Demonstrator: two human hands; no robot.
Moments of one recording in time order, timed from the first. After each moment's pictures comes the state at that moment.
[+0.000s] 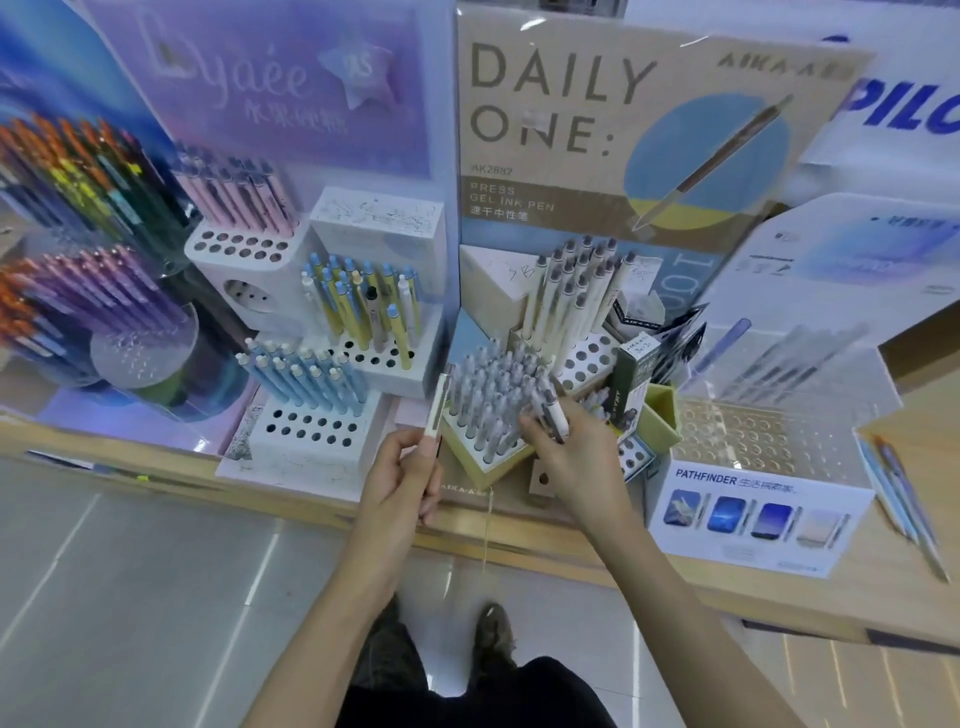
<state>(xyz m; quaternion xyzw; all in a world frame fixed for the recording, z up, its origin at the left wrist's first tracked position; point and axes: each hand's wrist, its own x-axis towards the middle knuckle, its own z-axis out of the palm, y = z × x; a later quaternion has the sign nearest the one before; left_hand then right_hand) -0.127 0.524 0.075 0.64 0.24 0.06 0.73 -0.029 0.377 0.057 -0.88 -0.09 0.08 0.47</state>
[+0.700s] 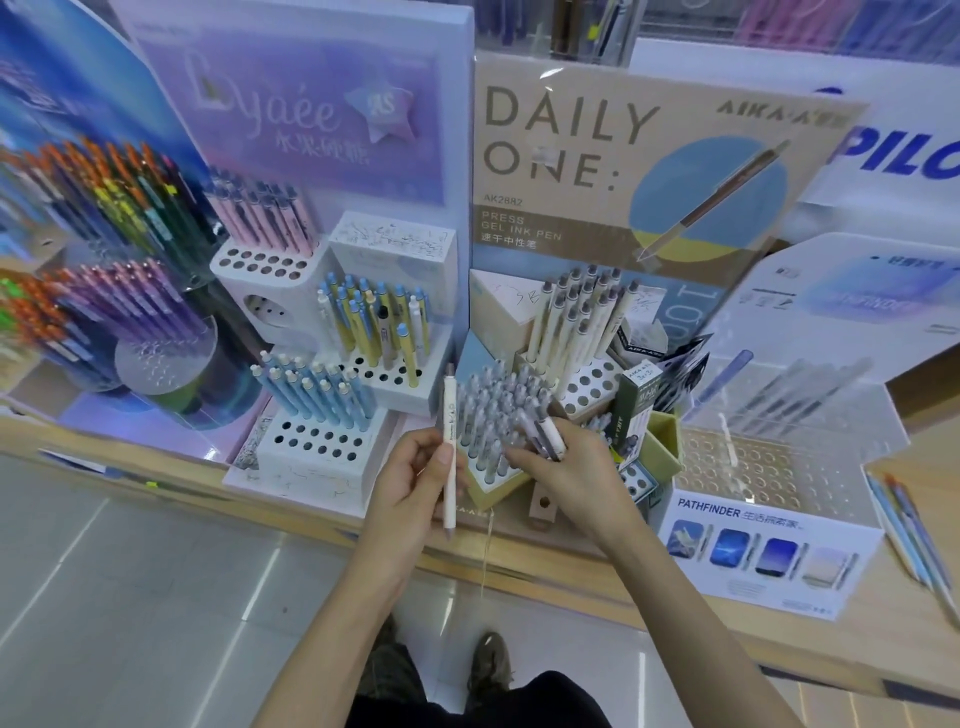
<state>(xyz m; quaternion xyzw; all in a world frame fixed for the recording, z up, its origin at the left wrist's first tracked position) -0.116 0.516 0.079 0.63 0.22 0.10 0.74 -0.023 0.373 0.075 -0.82 -0.11 0.20 0.52</state>
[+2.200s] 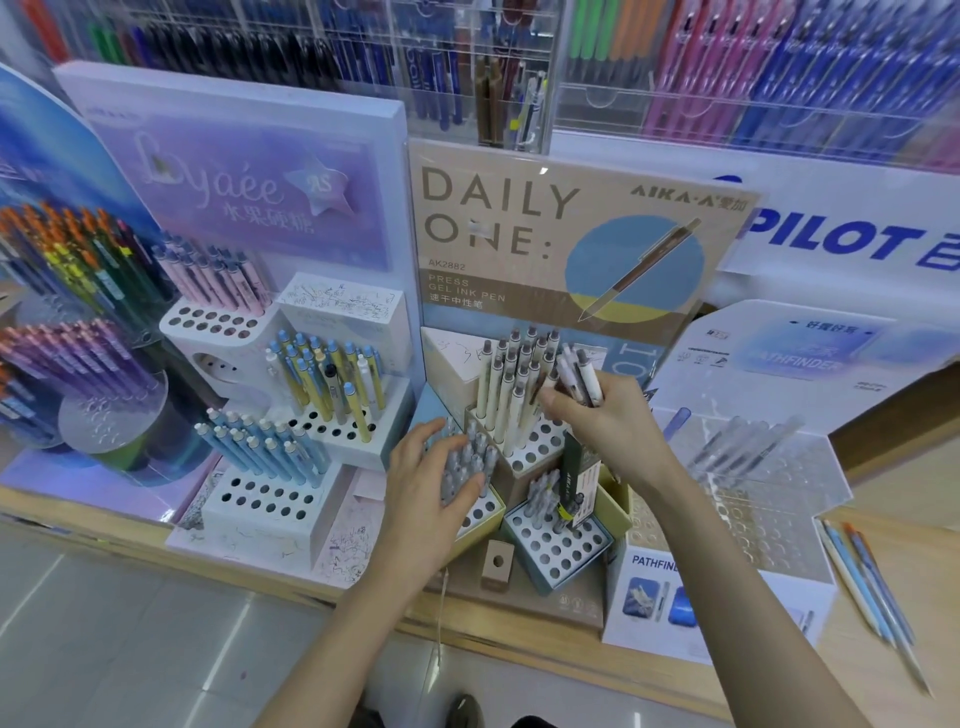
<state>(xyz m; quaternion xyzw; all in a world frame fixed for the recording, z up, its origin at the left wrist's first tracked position) -0.045 0.488 0.071 0.89 0.12 0.15 0.41 0.070 0.328 0.134 -0.81 -0.15 0.13 0.55</state>
